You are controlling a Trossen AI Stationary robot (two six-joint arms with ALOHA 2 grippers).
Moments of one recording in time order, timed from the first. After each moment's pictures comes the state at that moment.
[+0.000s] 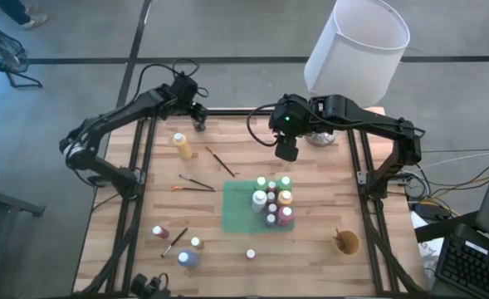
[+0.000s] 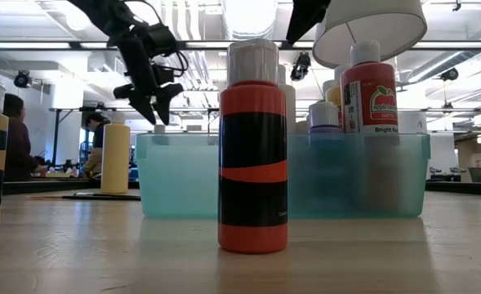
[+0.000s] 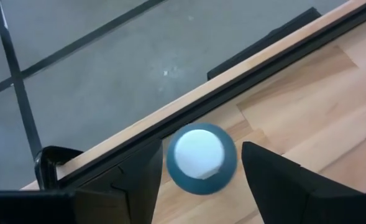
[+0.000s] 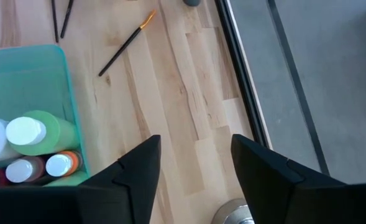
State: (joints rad) left arm 0.77 1.41 1.17 -0.64 -0.28 -0.16; right arm -0.17 1.66 1.90 -1.25 0.26 -0.05
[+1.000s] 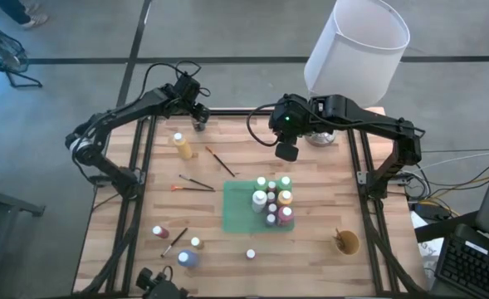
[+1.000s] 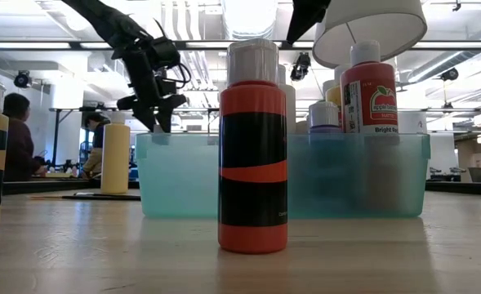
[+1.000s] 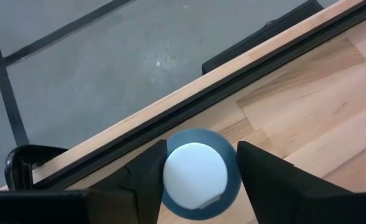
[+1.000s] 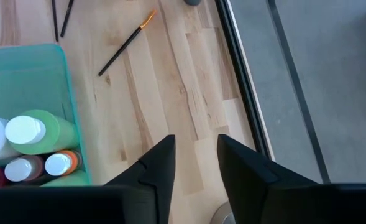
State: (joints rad) left arm 0.81 1.48 1.16 -0.59 -0.23 -0.16; right arm -0.17 1.66 1.90 -1.25 0.26 -0.06
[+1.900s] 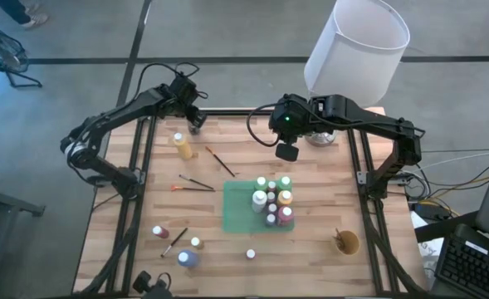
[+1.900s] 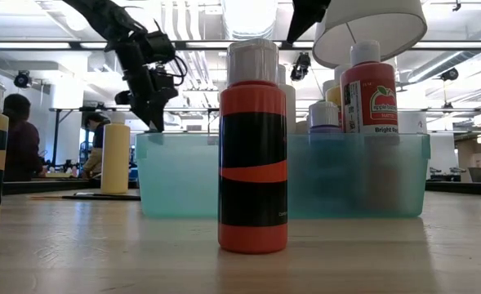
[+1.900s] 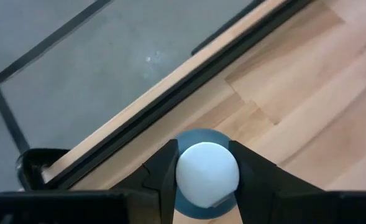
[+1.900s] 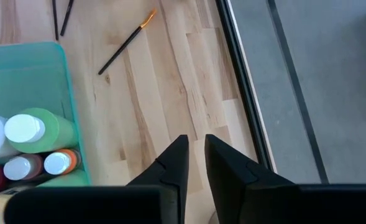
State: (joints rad) left arm 0.81 1.42 1.16 -0.68 -0.17 -0.03; right arm -0.17 1.66 1.90 -1.25 0.26 -0.07
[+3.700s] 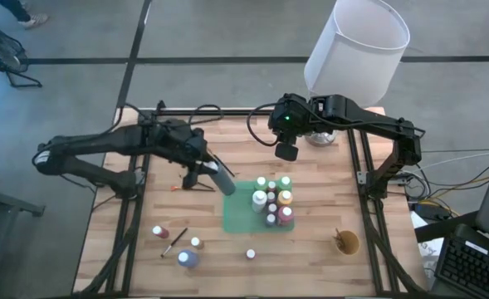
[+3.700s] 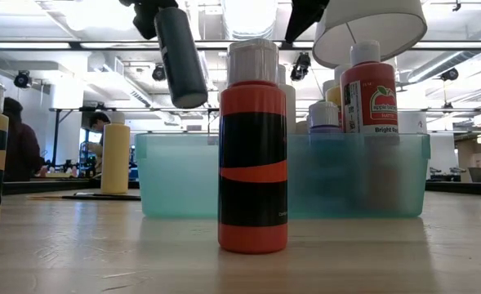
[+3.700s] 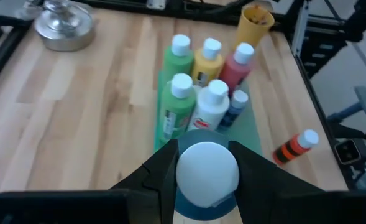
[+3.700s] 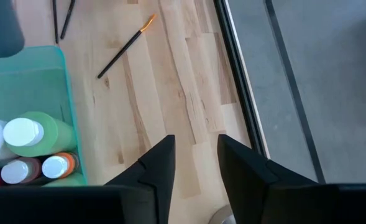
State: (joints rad) left arm 0.11 1.10 1.16 -0.64 0.19 -0.05; right arm -0.17 1.66 1.90 -1.23 0.26 -0.08
